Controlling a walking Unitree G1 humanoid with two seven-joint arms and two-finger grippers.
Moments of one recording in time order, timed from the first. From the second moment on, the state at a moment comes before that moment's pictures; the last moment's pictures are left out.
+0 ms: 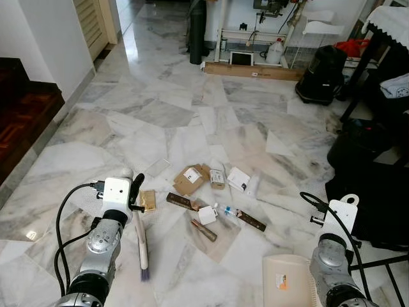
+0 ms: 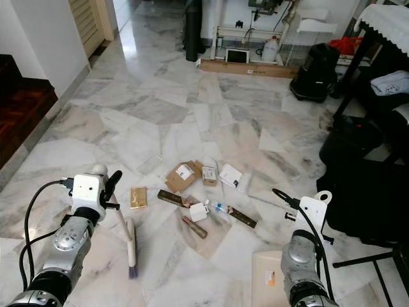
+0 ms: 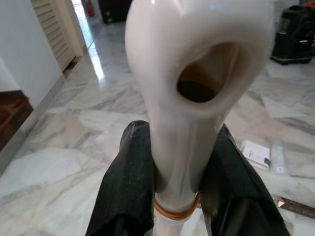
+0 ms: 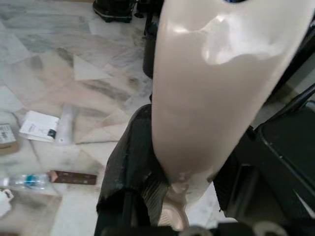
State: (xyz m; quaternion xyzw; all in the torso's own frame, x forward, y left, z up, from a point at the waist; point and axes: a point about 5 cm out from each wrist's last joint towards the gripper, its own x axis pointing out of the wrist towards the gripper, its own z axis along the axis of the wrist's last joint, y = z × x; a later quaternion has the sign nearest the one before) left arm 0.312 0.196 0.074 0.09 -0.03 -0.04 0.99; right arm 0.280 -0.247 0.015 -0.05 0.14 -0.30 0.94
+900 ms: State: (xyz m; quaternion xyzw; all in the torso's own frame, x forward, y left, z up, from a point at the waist) left arm 0.317 0.164 0.091 0.06 -0.05 -0.13 0.99; right arm 0.286 -0.219 0.009 0.03 0.15 -0.23 0.96
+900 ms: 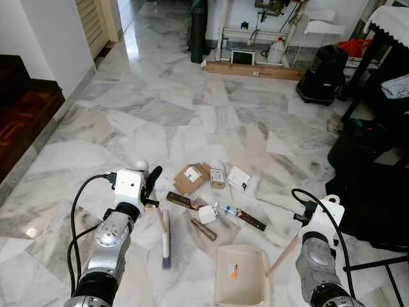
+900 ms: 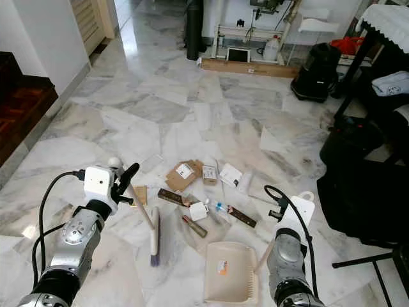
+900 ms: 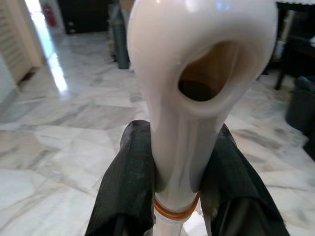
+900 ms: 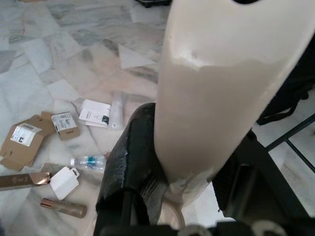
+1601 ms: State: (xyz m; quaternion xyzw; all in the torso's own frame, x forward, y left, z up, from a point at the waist) left arm 0.304 0.164 0.075 0.06 -0.02 -0.12 0.99; right arm 0.286 -0.210 0.007 0.02 0.15 -0.21 0.97
